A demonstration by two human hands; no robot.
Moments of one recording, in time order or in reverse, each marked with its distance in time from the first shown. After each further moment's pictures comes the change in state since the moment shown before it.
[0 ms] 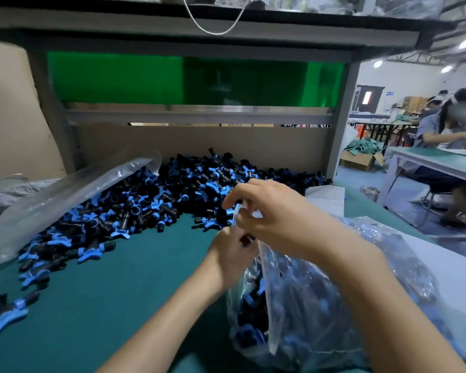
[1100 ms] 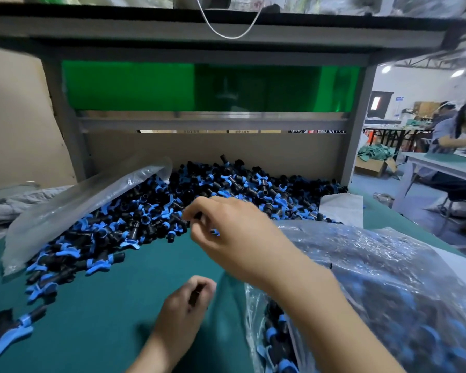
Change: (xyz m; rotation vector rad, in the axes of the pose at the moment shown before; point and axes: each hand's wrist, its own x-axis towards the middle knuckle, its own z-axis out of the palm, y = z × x) left_hand -0.059 -0.093 -0.034 0.057 0.275 -0.167; right_hand 0.041 -0.044 0.050 0.113 0.137 -0.086
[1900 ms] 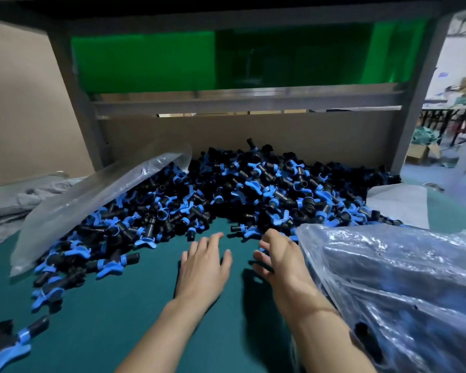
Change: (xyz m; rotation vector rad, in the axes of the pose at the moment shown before) left_hand 0.123 -0.069 0.022 0.702 0.078 0.014; right_hand 0.025 0.092 0.124 1.217 0.311 1.218
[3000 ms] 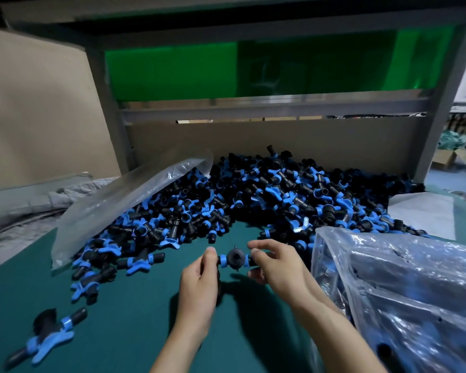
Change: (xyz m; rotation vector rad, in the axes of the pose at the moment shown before) left_hand -0.049 0.001 -0.059 -0.939 0.185 -0.364; right_hand 0.007 0.024 0.014 -0.466 -0.248 -0.328
